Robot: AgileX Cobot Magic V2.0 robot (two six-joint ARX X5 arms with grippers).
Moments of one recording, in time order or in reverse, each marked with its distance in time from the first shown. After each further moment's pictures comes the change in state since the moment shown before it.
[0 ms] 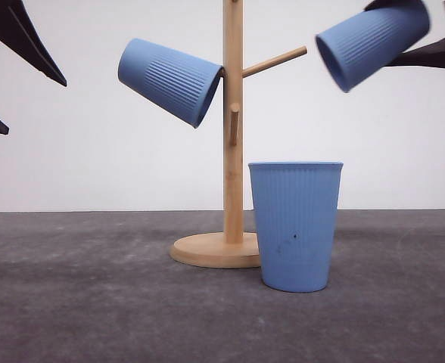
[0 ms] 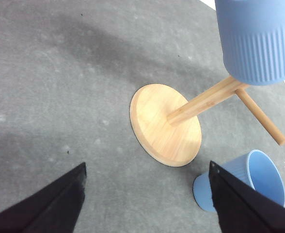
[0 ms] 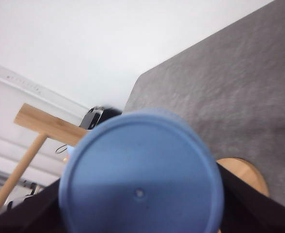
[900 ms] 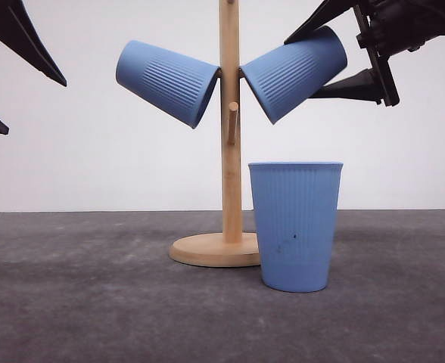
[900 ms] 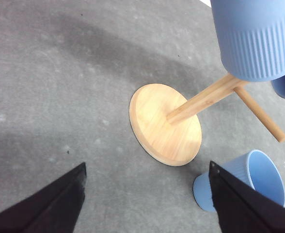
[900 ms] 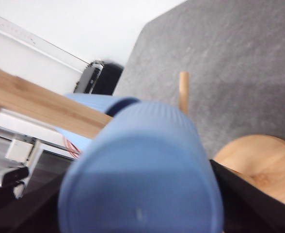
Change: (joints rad) left_arx 0.000 0.000 0.000 0.000 0.000 0.000; right_arx 0.244 0.162 0.095 -0.082 0.129 -0.085
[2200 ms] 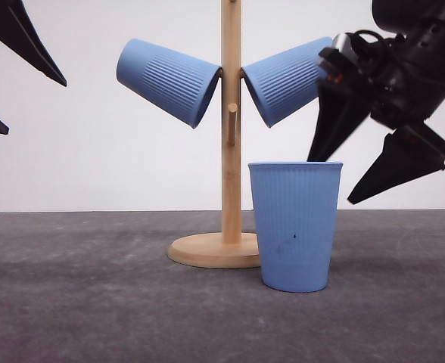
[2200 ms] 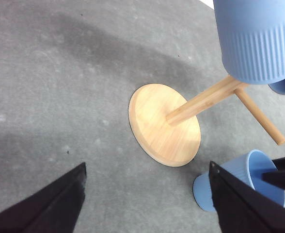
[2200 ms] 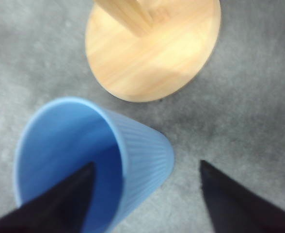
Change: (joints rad) left_arx 0.000 0.000 0.000 0.000 0.000 0.000; right_arx 0.211 -0.077 -0.171 -0.467 0.456 -0.408
